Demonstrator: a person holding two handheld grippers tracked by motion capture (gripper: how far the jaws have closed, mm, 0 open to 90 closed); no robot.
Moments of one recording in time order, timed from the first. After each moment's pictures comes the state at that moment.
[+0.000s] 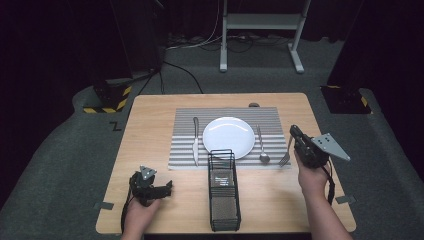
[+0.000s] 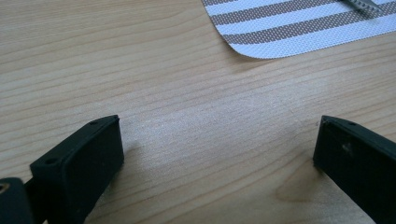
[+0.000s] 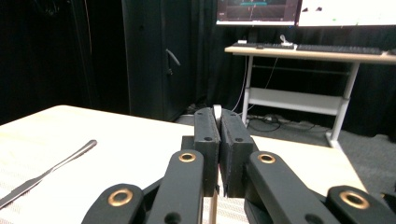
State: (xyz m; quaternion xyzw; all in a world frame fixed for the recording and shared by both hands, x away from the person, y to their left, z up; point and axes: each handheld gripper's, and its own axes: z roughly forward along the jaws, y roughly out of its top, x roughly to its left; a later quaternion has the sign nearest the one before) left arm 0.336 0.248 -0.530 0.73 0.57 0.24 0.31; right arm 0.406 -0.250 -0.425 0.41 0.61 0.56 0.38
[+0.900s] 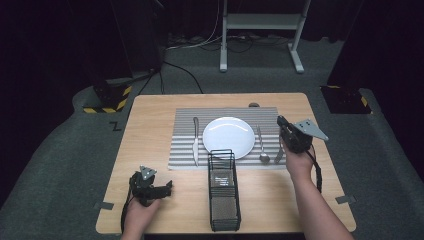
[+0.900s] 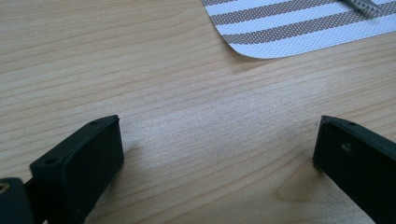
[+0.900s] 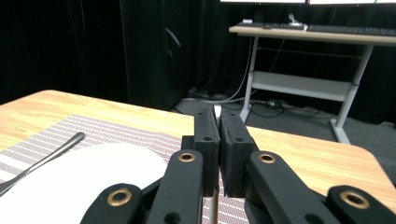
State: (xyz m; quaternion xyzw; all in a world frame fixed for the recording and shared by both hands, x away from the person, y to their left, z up) left arm 0.336 0.248 -0.530 0.73 0.57 0.24 0.31; right arm 0.460 -0.221 -0.434 0.42 0.64 0.53 0.36
